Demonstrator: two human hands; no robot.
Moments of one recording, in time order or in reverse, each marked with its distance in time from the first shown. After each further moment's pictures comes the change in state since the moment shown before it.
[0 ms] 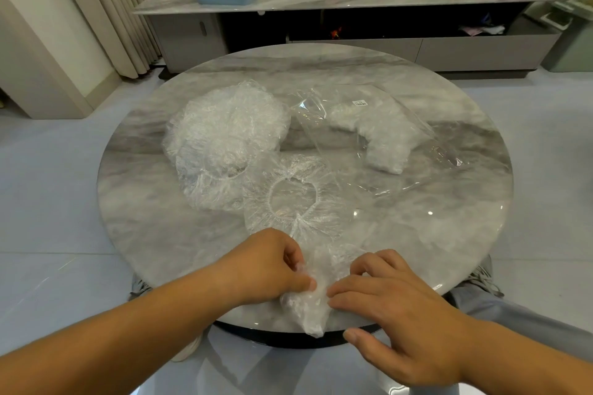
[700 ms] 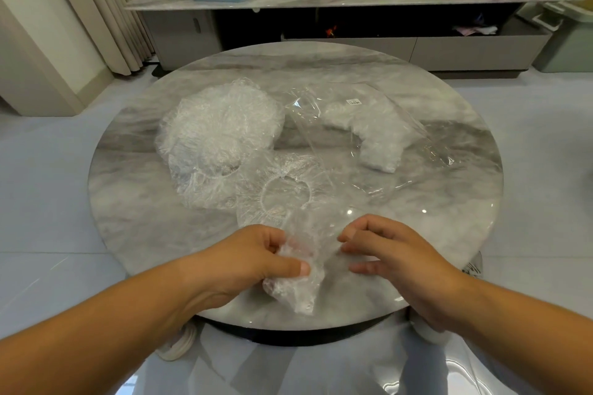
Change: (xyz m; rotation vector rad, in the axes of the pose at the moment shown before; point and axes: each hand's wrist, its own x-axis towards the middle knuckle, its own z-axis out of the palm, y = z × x) left_hand -0.011 0.000 -0.008 -0.641 -0.161 -0.061; right_hand 0.032 0.004 -0.025 1.185 0.306 0.769
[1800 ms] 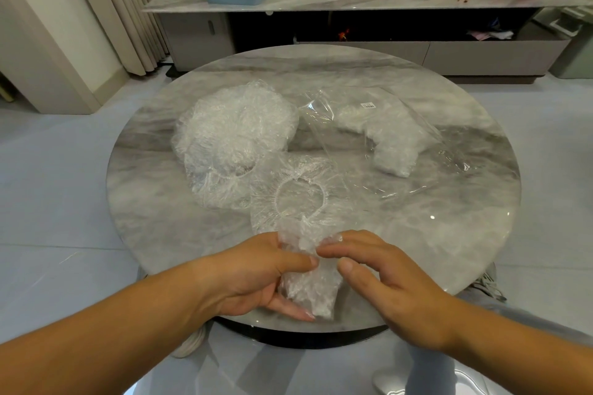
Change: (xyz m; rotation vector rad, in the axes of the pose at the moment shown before) left_hand -0.010 0.002 0.003 -0.262 -0.068 -0.146; right_hand -0.004 0.013 0.017 -0.498 -0.197 -0.459
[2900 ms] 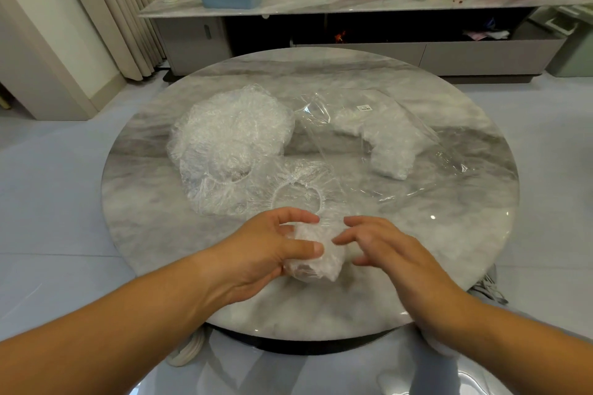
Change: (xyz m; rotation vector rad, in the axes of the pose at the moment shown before) left_hand 0.014 0.016 0.006 -0.042 0.153 0.238; right_hand 0.004 -0.005 -0.010 0.369 0.189 0.237
